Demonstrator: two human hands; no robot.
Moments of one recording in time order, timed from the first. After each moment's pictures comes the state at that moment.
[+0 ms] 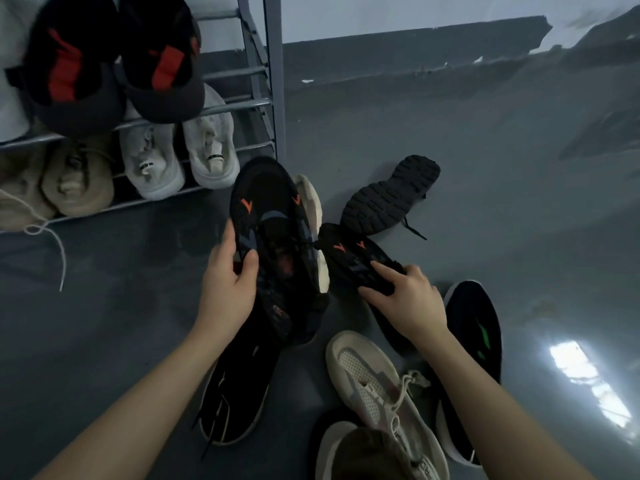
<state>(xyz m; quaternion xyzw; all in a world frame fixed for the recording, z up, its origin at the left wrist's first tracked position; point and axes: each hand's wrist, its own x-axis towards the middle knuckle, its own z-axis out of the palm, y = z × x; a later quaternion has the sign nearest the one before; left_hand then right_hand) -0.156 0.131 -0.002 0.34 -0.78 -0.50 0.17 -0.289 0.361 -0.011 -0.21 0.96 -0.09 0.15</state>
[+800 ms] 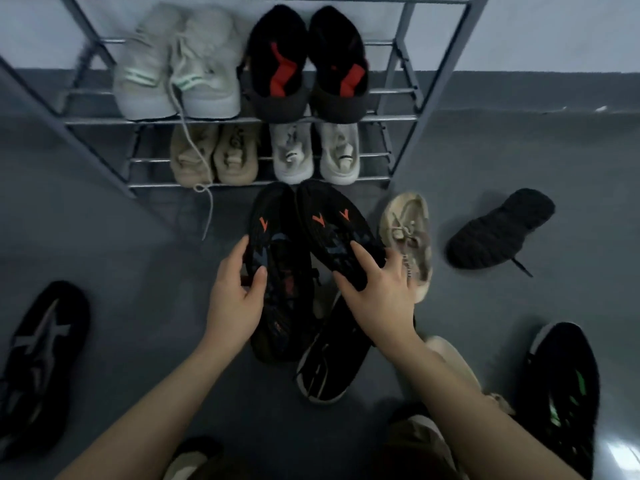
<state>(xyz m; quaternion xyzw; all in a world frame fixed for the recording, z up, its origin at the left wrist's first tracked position) -0.003 0.066 0.005 0.42 -0.75 -0.45 0.24 -0.156 0.203 0.028 -0.32 0.92 -0.21 0.10</state>
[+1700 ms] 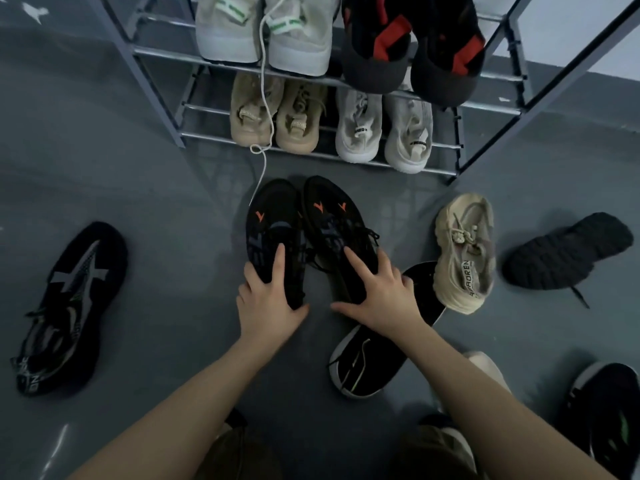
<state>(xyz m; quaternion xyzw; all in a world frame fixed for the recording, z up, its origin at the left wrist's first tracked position) 0.027 0.075 -0.047 0.55 -0.79 -0.28 -0.02 -0.143 0.166 -0.037 -0.48 0.85 -0.01 0.22</state>
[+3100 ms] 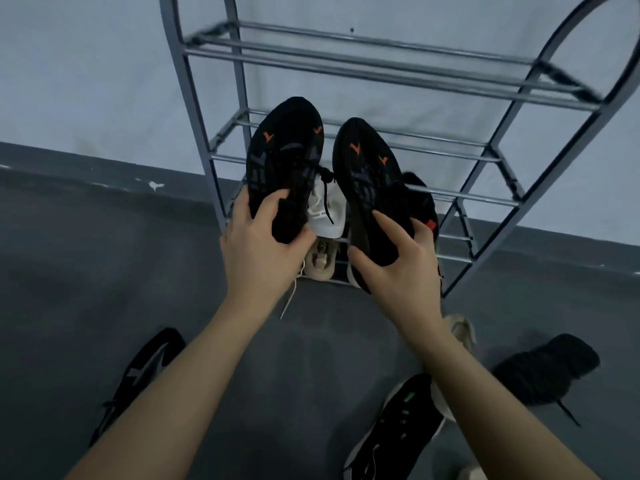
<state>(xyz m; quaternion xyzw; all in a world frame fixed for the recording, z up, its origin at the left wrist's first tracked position) 0.020 -0.021 0.235 0.44 -0.74 -0.23 0.45 -0.120 0.080 0.227 -0.42 0.79 -0.44 0.03</state>
